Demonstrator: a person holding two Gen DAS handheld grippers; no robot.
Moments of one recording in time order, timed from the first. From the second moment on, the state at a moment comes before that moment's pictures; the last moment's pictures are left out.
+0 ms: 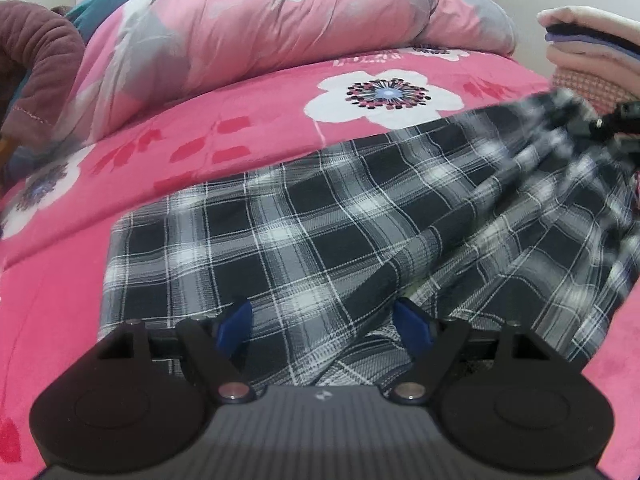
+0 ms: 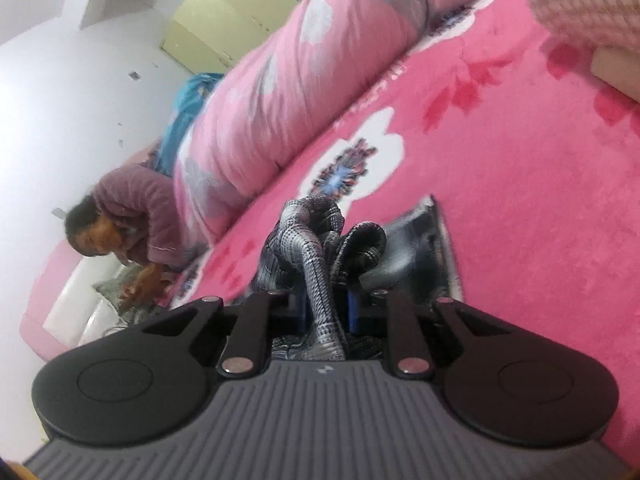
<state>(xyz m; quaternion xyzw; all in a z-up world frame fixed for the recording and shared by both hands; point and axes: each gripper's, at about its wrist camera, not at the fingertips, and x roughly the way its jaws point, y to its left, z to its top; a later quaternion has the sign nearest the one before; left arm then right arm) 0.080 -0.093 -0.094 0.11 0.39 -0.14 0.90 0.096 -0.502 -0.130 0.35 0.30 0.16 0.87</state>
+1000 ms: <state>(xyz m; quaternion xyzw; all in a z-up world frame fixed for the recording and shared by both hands) 0.018 0.099 -0.068 -0.12 0.33 -0.04 0.94 0.025 -0.415 -0.086 0.22 0.27 0.08 0.93</state>
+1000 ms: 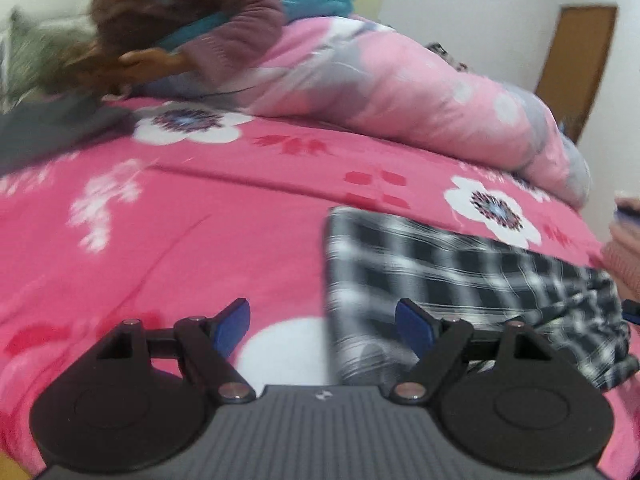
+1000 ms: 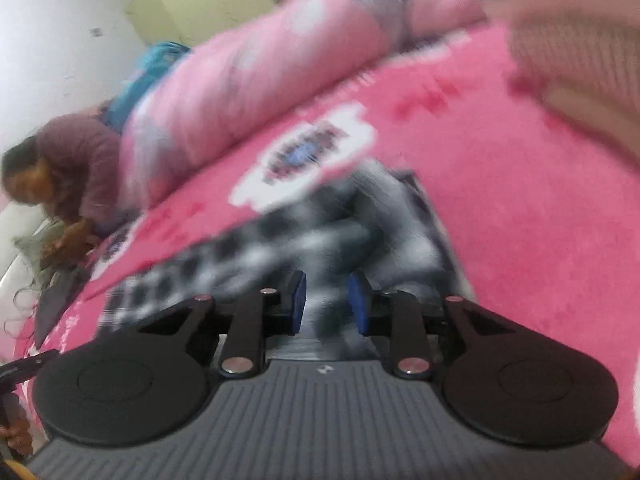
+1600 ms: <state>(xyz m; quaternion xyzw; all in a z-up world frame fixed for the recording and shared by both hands) 0.017 0.019 -0.115 -0.04 0.34 -0.07 0.94 -0.001 -0.375 -0.144 0.08 0.25 0.06 0.96</state>
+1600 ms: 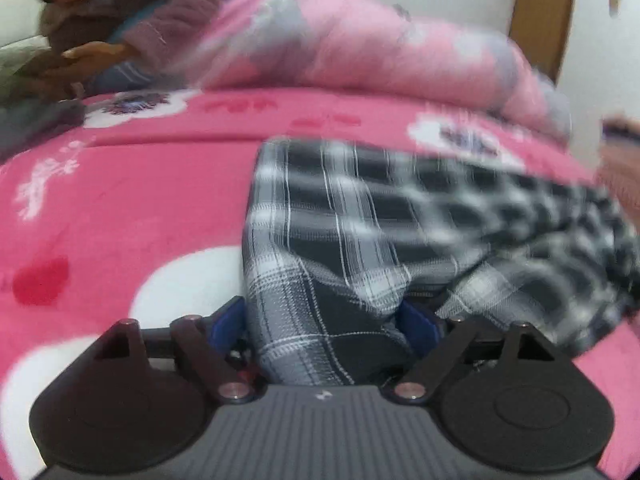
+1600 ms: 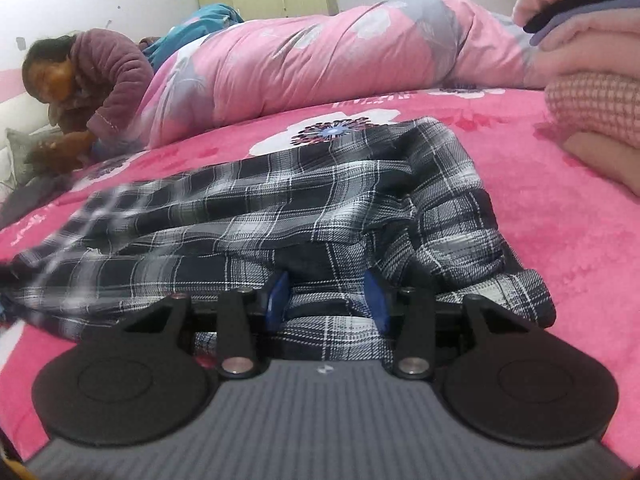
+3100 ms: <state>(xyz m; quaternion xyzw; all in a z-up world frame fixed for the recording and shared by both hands) 0.009 0.121 -0.098 -0.29 0.33 -0.07 0.90 -0.017 -0.364 -0.133 0.05 0.26 0.05 0.96</state>
